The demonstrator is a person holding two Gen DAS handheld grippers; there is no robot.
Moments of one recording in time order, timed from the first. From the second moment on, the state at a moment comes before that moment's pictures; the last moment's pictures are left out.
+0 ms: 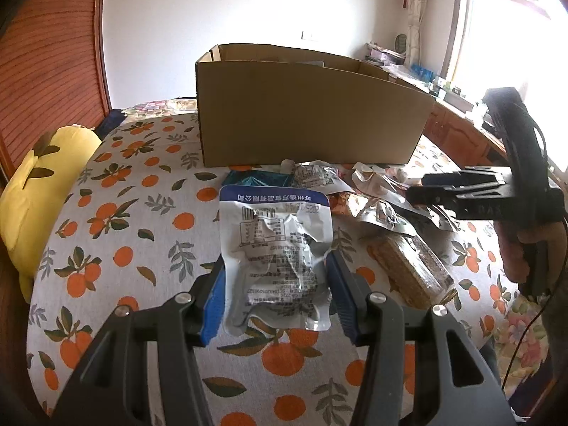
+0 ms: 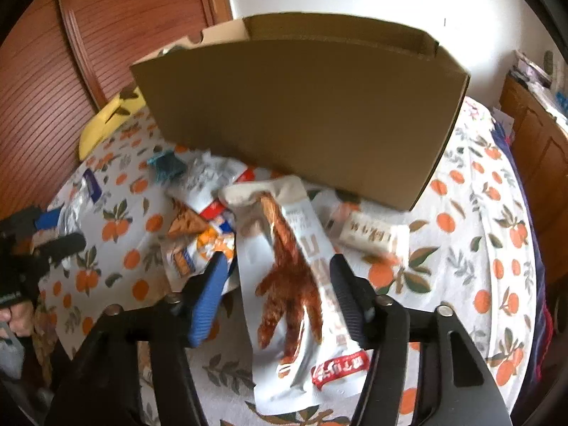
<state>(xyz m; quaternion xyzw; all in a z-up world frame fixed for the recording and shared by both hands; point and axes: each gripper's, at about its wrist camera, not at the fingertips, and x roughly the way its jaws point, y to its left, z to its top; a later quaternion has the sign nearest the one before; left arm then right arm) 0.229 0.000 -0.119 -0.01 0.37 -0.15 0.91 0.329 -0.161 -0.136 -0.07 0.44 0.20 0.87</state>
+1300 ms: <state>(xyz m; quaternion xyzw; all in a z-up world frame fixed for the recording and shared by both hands) 0.210 -0.003 -0.108 -0.01 0.36 -0.15 0.92 0.301 -0.158 -0.123 -0.08 0.42 0.19 0.88</state>
